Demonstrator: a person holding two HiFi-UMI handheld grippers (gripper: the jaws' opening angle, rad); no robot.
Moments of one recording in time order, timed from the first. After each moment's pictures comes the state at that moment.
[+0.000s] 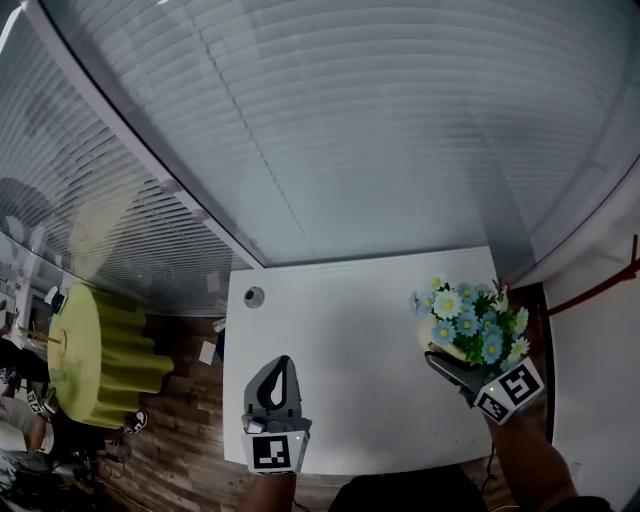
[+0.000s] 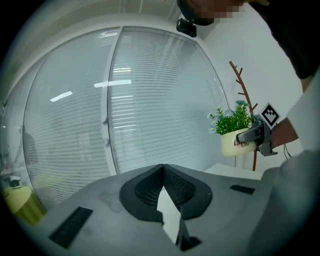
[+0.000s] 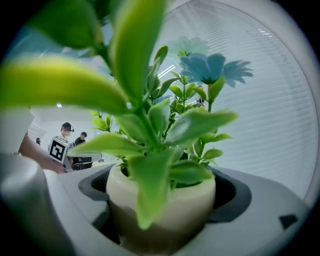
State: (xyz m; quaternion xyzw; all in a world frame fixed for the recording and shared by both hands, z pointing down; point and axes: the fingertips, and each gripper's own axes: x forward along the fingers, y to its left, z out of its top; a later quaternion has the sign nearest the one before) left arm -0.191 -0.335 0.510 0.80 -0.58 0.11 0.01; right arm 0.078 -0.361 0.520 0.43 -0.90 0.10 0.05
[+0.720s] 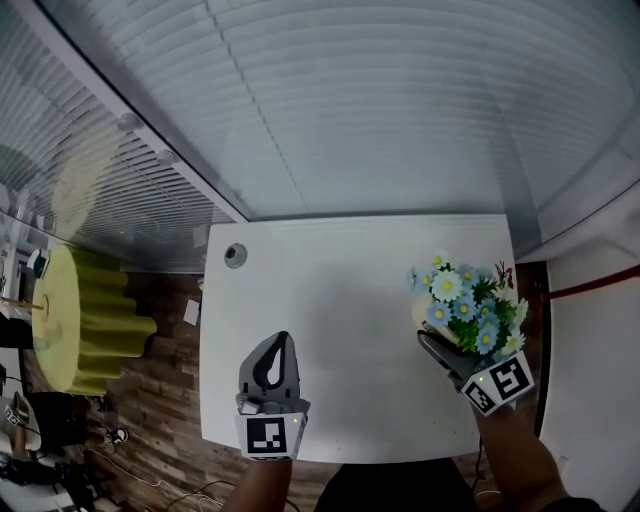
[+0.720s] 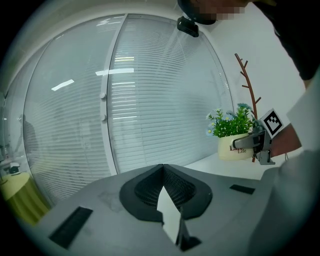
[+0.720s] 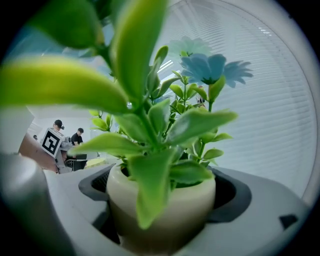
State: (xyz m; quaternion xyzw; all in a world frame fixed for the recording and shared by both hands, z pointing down) left arm -0.171 -0.335 0.568 0.80 -0.59 0.13 0.06; right arm 0.080 -0.365 0.584 0.44 -0.89 0.11 0.06
